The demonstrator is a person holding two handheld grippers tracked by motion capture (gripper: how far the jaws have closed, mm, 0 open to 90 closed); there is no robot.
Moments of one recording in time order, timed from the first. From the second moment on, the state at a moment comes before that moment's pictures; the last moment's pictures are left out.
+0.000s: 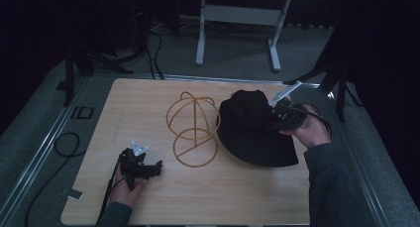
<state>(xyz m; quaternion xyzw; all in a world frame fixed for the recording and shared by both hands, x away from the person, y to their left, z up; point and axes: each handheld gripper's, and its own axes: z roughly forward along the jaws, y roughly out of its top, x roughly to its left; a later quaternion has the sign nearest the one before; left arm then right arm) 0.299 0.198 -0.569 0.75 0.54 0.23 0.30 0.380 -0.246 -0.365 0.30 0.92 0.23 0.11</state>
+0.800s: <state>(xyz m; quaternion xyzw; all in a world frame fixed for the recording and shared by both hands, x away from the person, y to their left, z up) 0.299 0.198 -0.569 0.75 0.54 0.23 0.30 0.380 -0.248 -0.335 0.29 0.92 0.24 0.13</state>
